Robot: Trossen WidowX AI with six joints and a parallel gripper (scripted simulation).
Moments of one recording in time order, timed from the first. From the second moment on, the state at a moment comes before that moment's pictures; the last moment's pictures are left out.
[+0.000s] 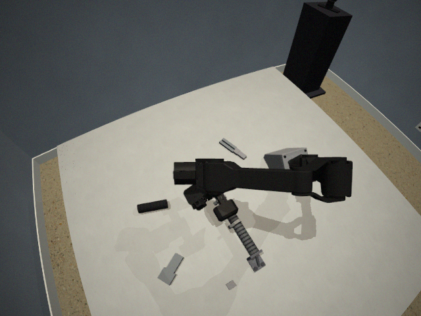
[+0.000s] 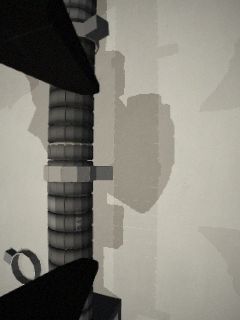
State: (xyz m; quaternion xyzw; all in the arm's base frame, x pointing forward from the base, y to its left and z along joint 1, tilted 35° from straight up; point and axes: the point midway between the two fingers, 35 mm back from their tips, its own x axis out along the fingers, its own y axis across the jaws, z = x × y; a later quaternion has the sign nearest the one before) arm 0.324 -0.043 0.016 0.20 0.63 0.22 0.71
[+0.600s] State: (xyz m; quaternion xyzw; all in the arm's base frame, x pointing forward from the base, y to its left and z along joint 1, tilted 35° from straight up) arm 0.315 0.024 0.087 0.20 0.63 0.22 0.71
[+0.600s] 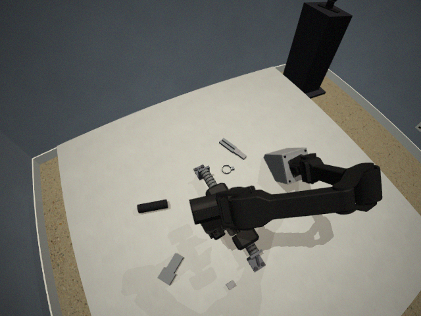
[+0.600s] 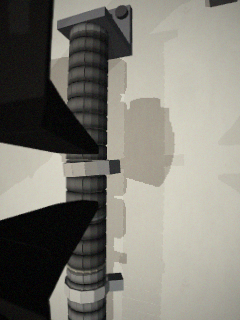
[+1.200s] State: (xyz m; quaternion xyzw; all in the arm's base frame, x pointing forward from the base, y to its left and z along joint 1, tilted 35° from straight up) arm 0.316 0.029 0.087 0.20 0.63 0.22 0.72
